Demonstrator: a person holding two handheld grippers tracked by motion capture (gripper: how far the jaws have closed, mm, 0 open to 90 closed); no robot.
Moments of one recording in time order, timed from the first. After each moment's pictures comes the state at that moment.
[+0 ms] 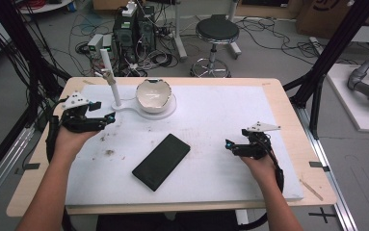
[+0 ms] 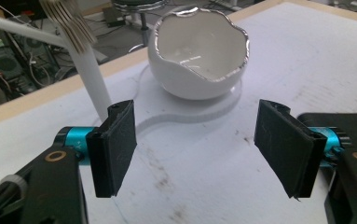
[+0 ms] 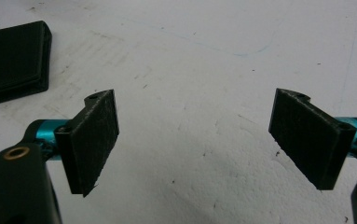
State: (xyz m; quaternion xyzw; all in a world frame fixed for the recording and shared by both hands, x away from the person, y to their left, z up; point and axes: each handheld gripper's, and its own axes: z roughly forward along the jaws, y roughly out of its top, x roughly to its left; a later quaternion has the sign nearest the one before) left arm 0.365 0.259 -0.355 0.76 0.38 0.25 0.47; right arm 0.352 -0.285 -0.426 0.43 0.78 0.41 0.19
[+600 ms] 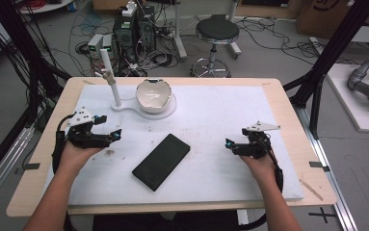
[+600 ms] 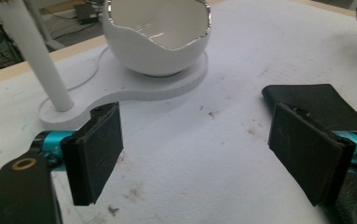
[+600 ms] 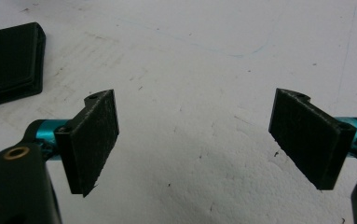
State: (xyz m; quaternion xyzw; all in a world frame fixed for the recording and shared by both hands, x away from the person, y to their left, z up) left arm 0.346 0.249 -0.387 0.77 0.34 0.21 0.49; right arm 0.354 -0.284 -0.427 0.43 0.78 0.41 0.19
